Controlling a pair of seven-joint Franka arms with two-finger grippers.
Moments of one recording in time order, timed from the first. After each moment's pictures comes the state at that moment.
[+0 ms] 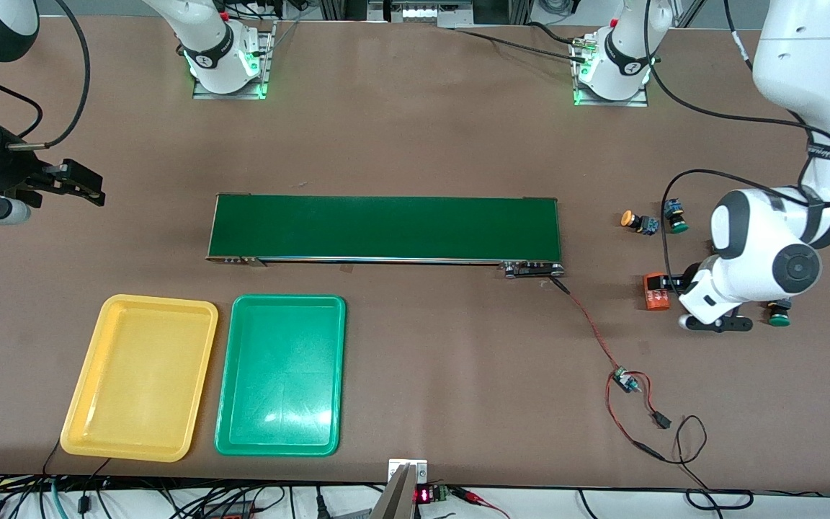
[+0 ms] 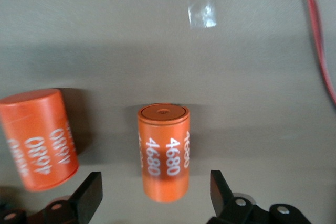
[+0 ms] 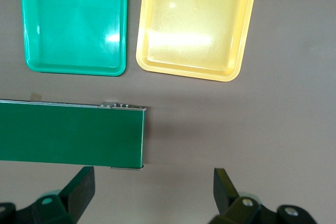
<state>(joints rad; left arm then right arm) 0.05 0.56 0.00 -1.82 0.00 2.20 0.06 0.06 0.08 -0.02 -1.58 -0.03 1.63 -0.01</state>
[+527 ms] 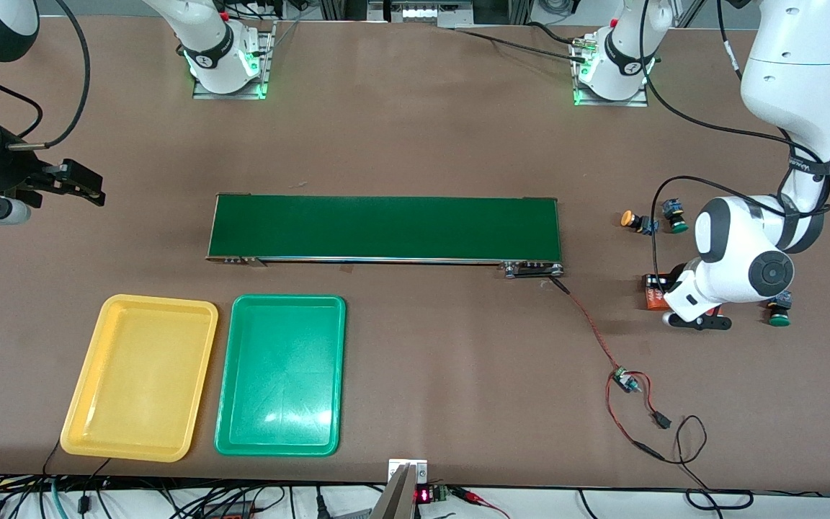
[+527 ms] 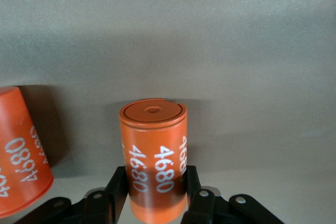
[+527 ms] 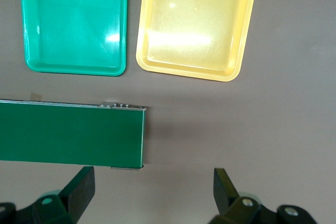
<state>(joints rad) 0.05 0.60 0.00 -1.83 0.00 2.21 0.09 0.06 0.08 -0.02 -1.58 -0.03 1.63 -0.01</state>
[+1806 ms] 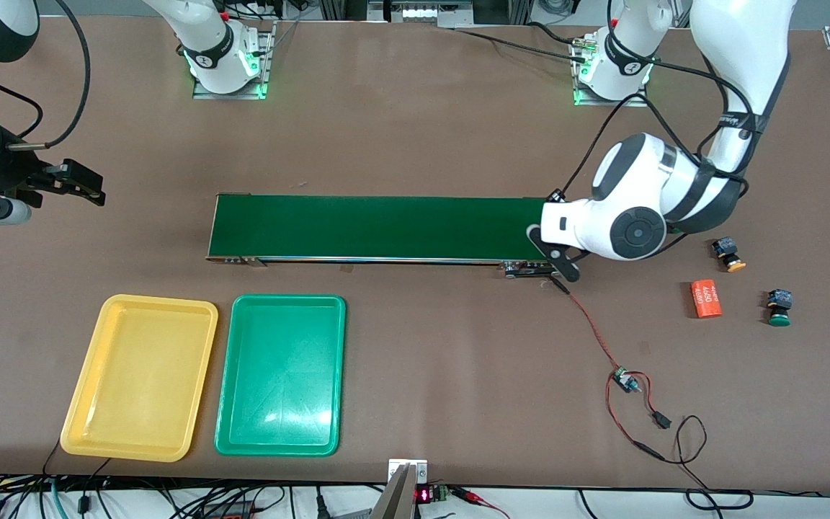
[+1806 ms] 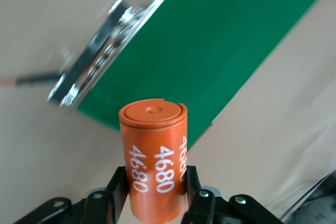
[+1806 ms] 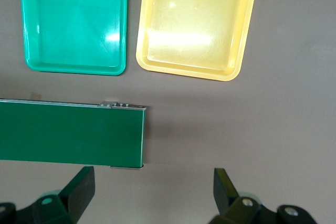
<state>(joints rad) 0.01 0.45 -0.43 -1.74 0.00 1.74 0.54 0.06 0.09 -0.02 -1.58 -0.03 1.63 -0.01</state>
